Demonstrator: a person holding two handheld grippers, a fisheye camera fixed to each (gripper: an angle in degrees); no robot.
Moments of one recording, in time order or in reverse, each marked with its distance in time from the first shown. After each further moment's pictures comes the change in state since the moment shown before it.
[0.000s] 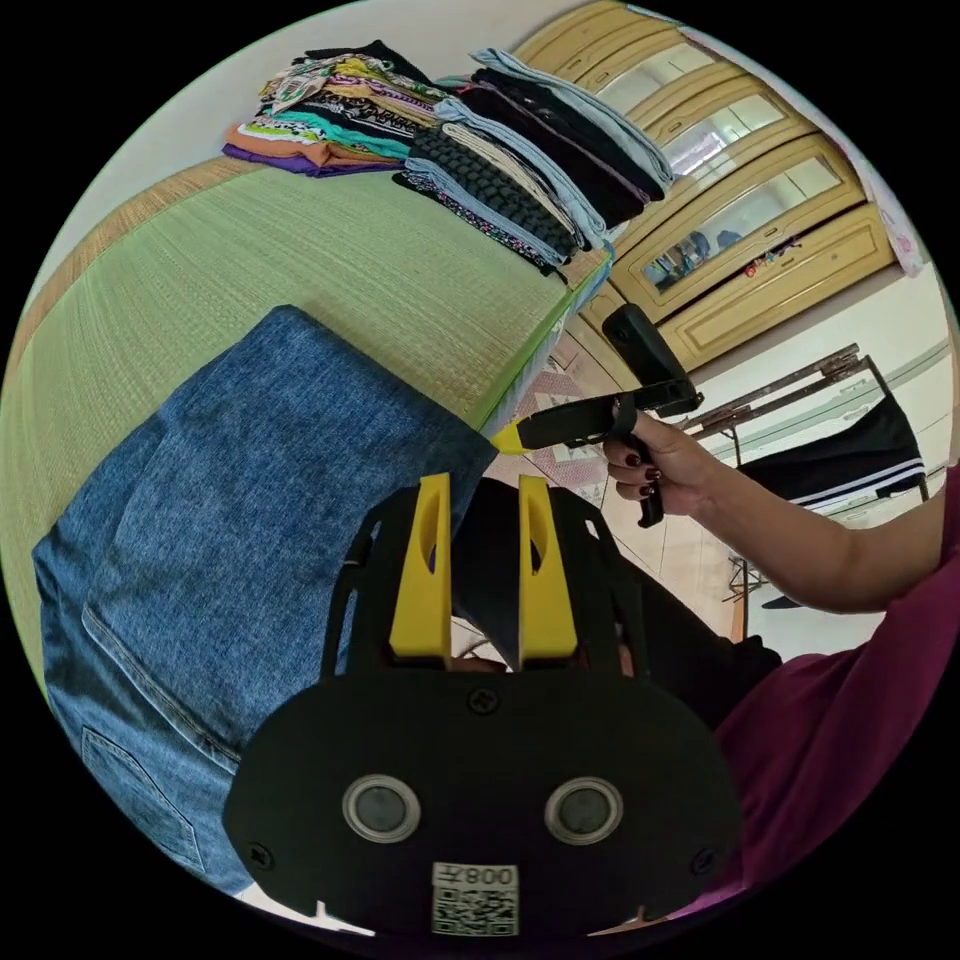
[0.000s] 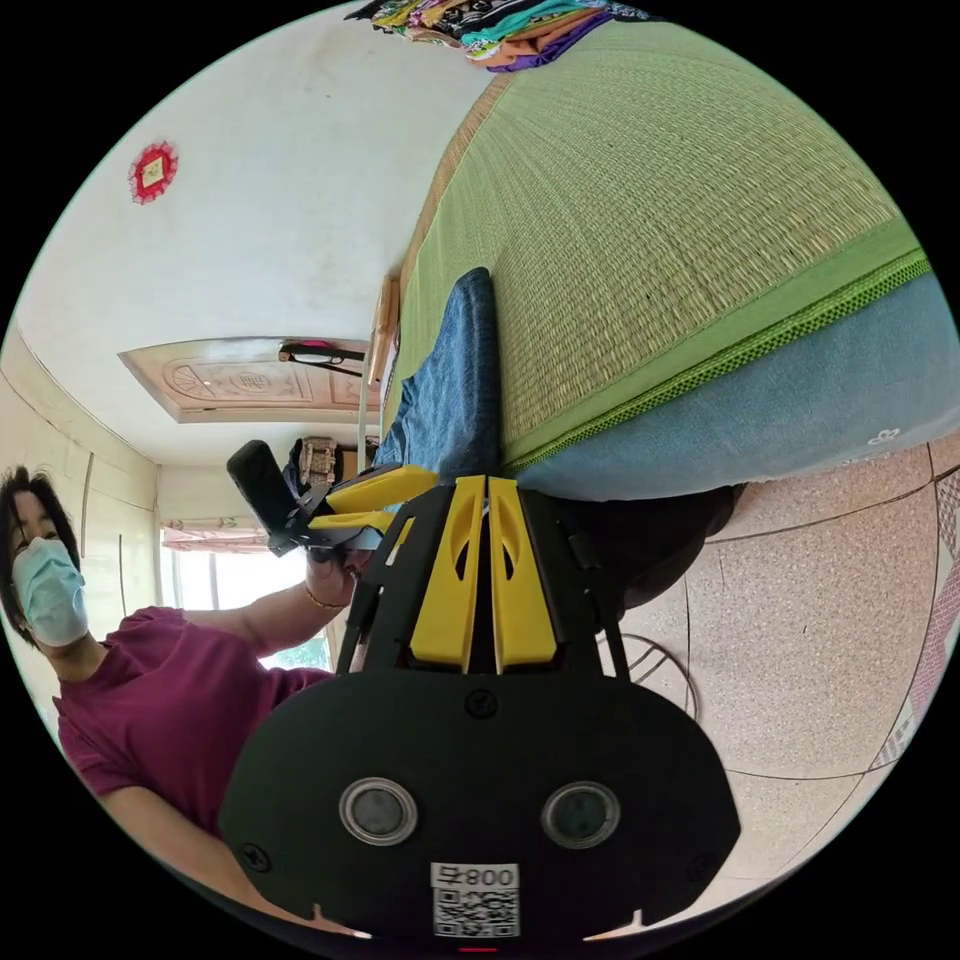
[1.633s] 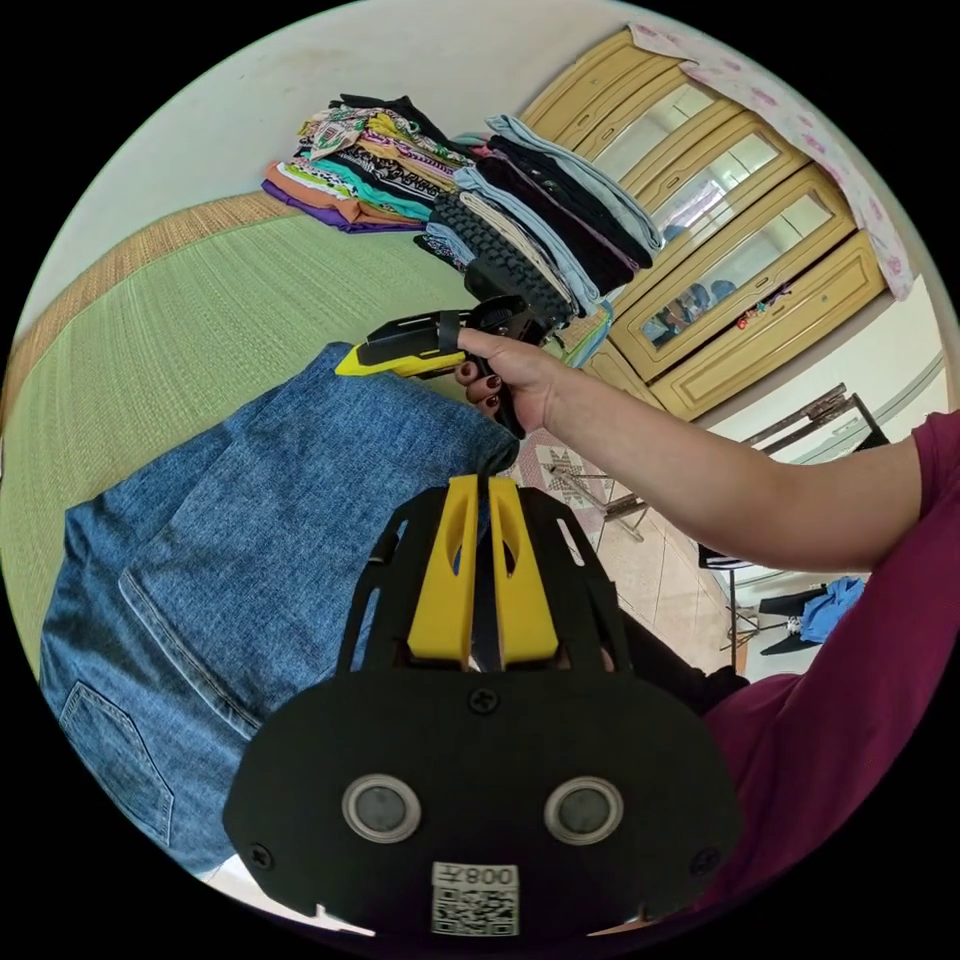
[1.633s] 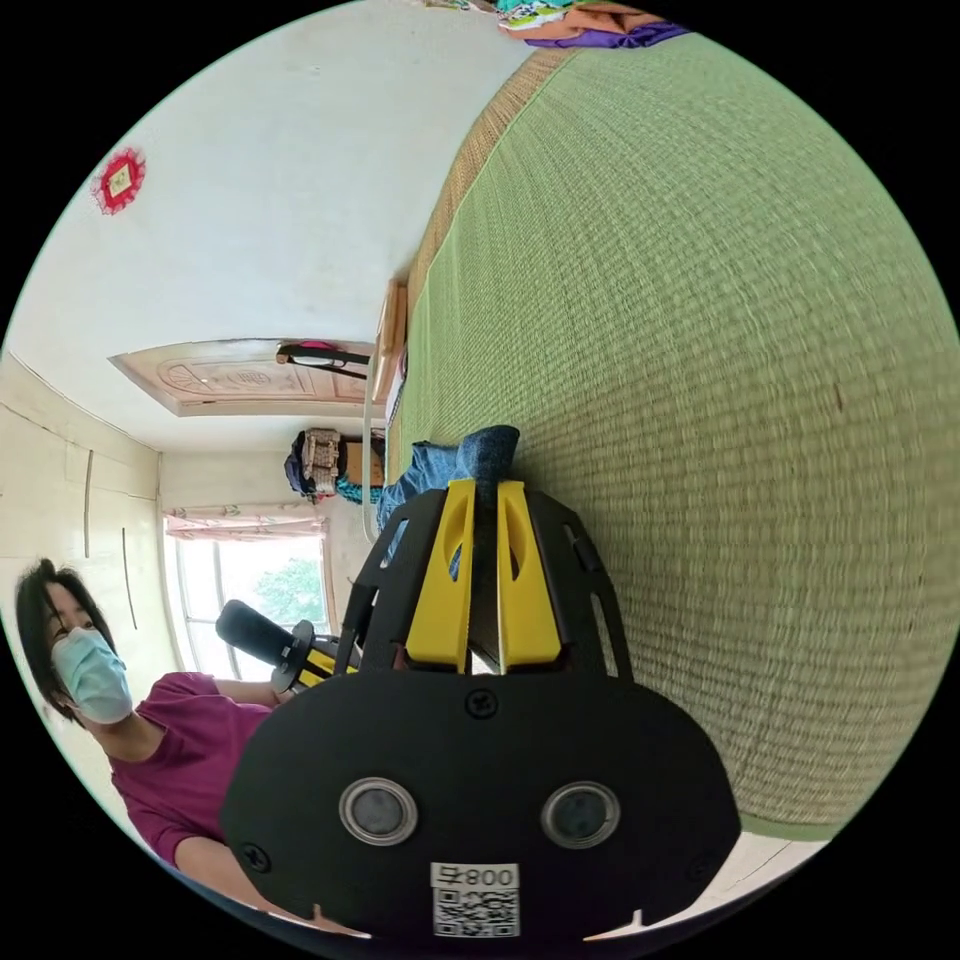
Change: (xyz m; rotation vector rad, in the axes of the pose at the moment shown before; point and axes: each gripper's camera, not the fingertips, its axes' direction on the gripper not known) left arm 0.102 0.021 0.009 0.560 -0.282 0.238; right arm -0.002 -0.179 0.019 -0.064 -0.017 -0.041
